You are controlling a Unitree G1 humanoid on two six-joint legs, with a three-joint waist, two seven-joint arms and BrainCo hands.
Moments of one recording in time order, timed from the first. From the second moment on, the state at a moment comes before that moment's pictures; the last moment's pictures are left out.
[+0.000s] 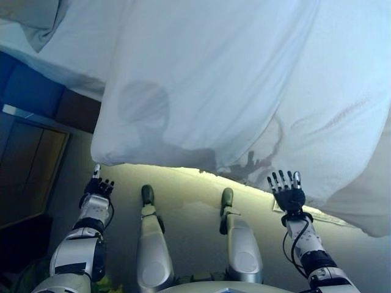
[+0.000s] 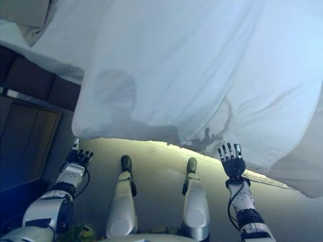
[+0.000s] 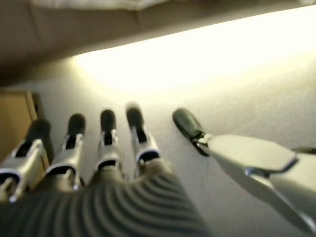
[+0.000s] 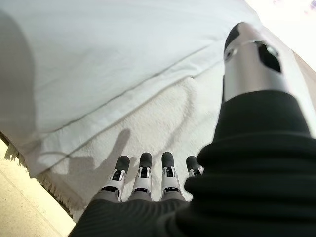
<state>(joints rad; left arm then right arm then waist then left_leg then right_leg) -0.48 0.44 0.15 1.21 -1.15 -0.06 0.09 -0.13 -0.33 0.01 0.69 1.47 -0.10 0.25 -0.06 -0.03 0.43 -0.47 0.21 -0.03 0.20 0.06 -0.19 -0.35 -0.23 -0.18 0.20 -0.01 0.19</state>
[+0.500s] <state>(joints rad) -0.36 0.51 0.21 0.89 -1.23 -0.07 -0.09 -0.10 -0.33 -0.03 0.70 1.48 -0.09 0.28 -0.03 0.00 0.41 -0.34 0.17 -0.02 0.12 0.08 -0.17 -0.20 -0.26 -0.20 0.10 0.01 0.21</state>
